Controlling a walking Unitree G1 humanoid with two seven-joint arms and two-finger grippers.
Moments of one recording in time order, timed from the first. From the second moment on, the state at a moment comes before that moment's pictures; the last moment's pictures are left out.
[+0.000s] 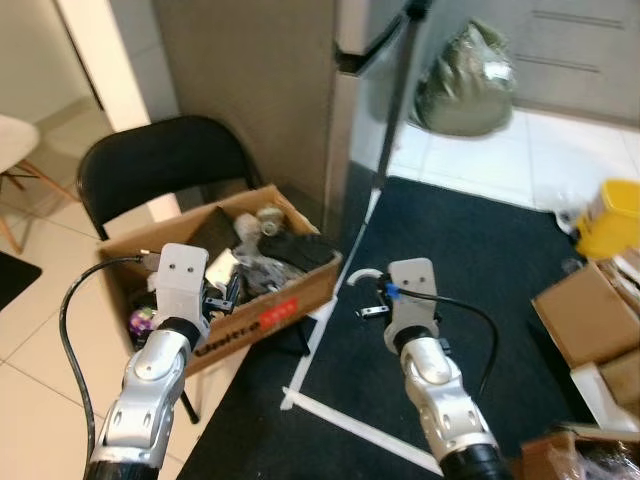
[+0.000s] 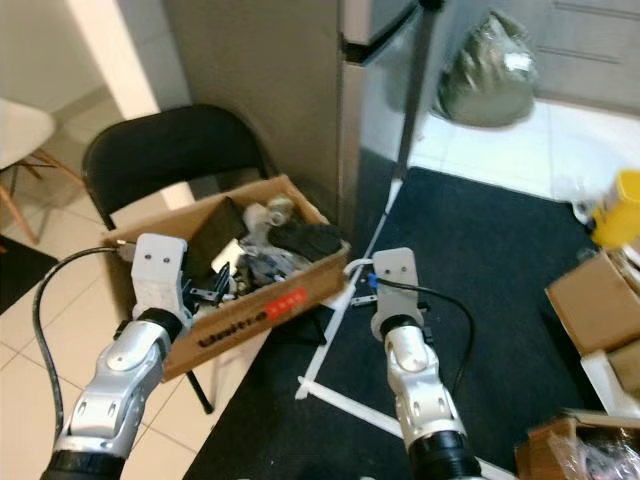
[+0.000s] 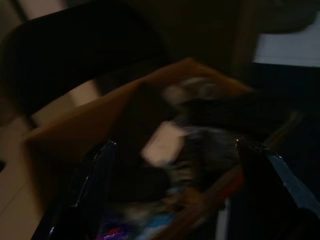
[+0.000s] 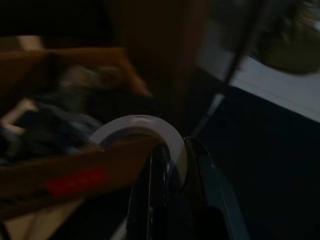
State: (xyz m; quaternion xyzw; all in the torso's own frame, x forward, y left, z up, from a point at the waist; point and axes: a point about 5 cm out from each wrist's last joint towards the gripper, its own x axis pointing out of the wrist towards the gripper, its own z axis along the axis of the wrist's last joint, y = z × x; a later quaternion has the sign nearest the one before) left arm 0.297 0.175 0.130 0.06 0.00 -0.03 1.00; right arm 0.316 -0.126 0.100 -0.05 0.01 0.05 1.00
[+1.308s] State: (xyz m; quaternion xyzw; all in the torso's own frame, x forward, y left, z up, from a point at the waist) left arm 0.304 0.159 0.124 0.10 0.02 -0.14 0.99; right arm 0.333 -0.115 0.099 -0.04 0.02 0.05 1.00
